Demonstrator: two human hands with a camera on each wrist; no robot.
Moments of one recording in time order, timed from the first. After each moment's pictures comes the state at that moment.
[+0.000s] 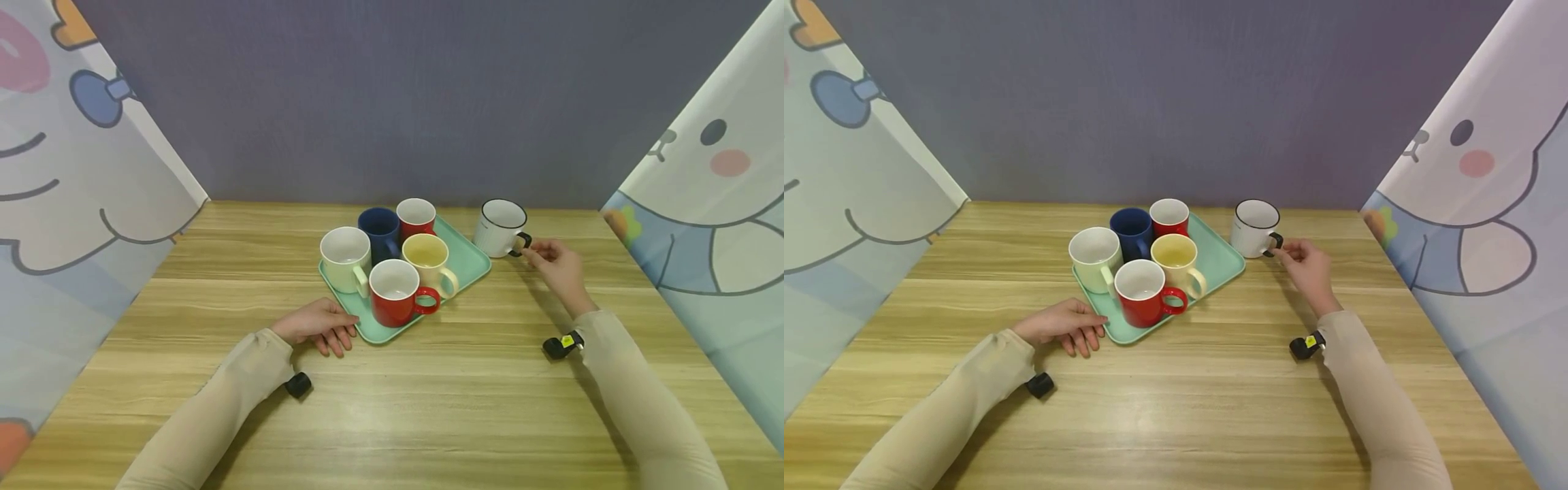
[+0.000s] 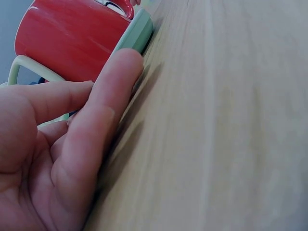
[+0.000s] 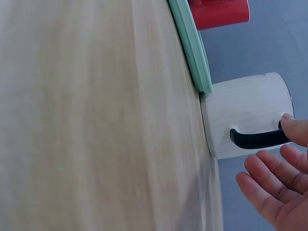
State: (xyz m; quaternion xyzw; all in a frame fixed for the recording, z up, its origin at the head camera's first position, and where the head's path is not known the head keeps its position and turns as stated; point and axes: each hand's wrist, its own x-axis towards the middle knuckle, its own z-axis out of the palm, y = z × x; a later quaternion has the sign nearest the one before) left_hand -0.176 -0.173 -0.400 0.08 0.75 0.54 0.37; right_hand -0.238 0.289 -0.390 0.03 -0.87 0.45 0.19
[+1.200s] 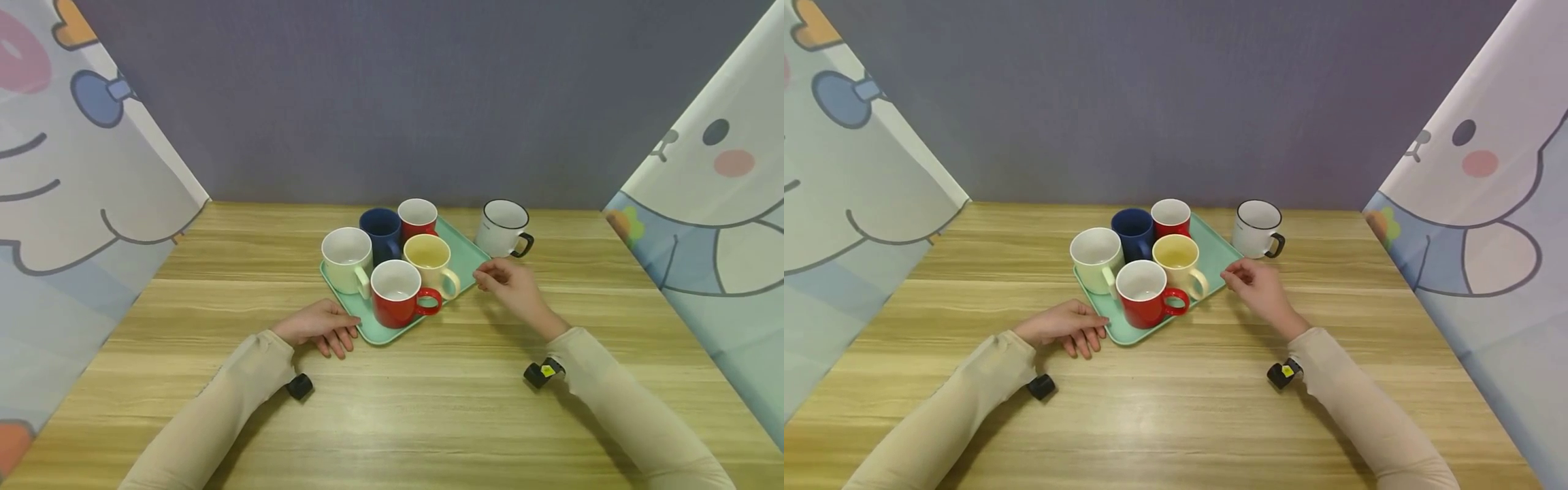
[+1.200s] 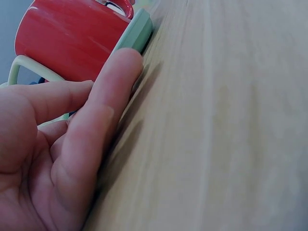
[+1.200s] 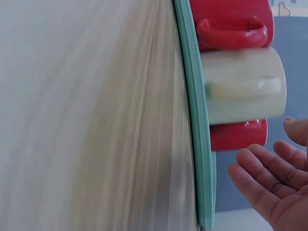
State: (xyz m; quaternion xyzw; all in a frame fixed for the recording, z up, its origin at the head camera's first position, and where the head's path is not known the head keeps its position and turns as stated) left_hand -0.177 -0.172 -0.403 0.08 0.76 0.53 0.37; right_hand -0.202 0.210 -0.382 0.20 -0.86 0.46 0.12
